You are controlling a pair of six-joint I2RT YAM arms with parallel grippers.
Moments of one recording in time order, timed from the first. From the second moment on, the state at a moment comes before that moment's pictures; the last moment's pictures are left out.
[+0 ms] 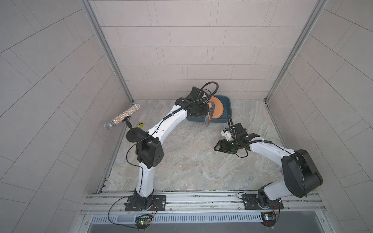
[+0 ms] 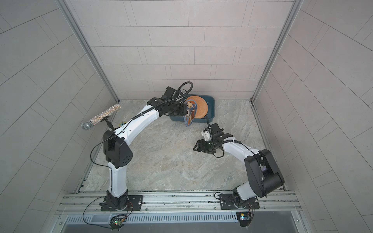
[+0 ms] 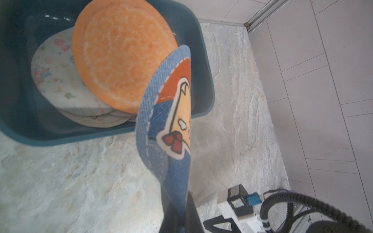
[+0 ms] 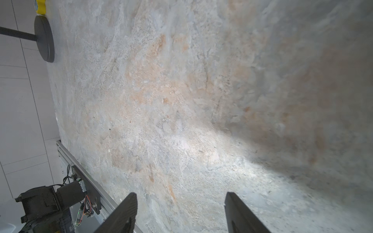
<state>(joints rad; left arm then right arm) -0.57 2.08 2.10 -0.81 0.24 -0.47 0.34 1.47 0.82 -0.45 -0.52 0.48</state>
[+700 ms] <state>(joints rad) -0.41 2.64 2.44 -0.45 0.38 -0.68 0.26 1.48 0.80 -0.45 -0.54 0.48</state>
